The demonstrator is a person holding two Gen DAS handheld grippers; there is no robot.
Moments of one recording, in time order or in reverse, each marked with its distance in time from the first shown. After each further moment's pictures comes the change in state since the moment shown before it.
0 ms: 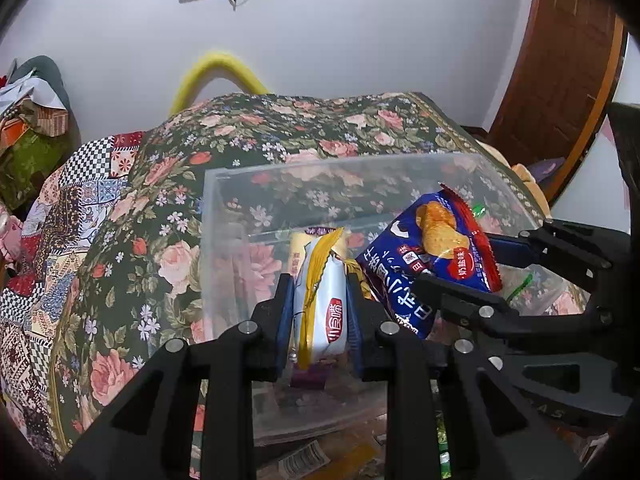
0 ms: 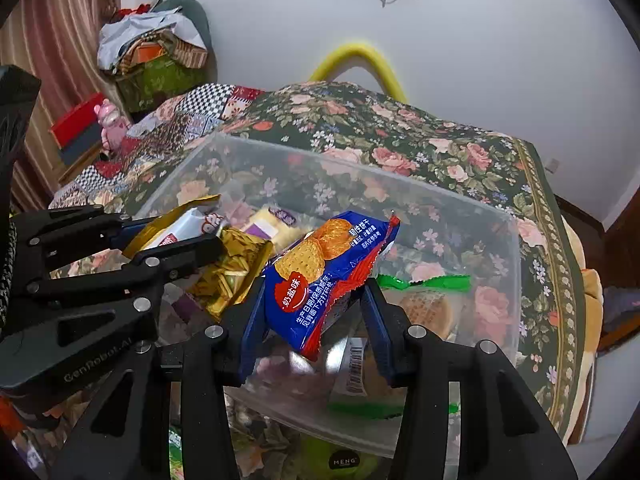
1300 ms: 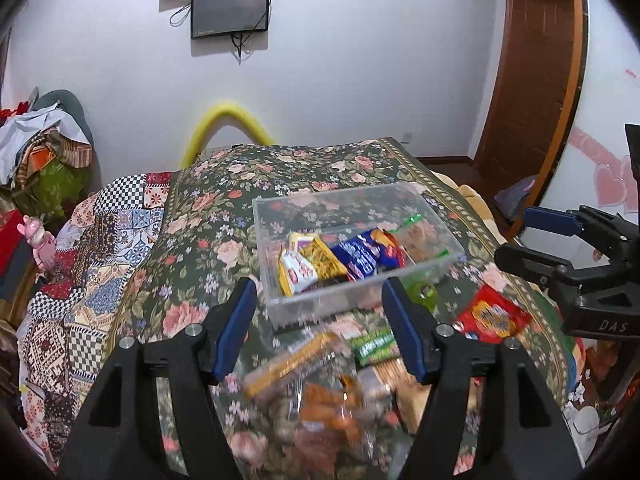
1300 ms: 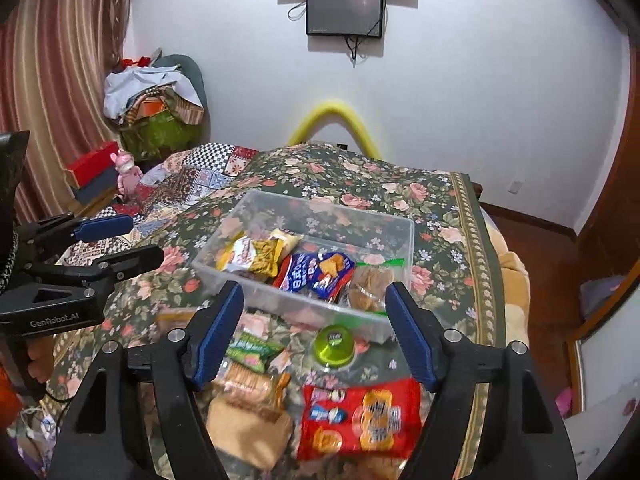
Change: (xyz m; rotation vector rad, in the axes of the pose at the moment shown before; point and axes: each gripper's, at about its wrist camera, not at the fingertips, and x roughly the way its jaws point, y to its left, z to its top) left arm -0.175 -0.019 -0.056 0.030 -0.165 0.001; right arm -0.161 0.022 -0.056 0.061 -0.210 -0.073
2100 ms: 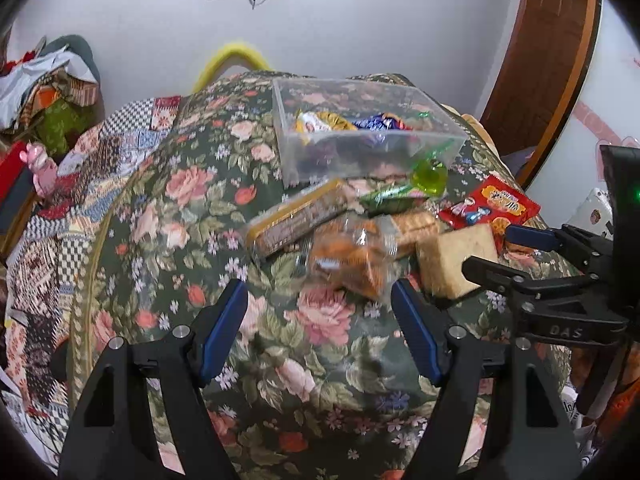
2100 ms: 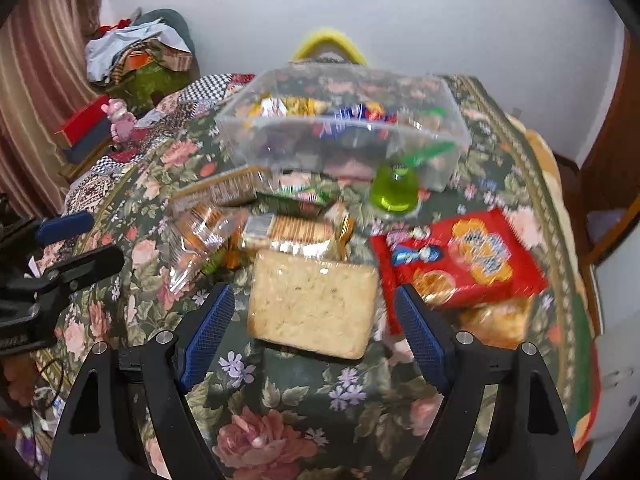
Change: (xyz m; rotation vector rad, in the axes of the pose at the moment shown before) left arm -0.011 0.019 -0.124 -0.070 0.166 -0.011; right arm 0.042 0.049 -0.107 0.125 0.217 -0.003
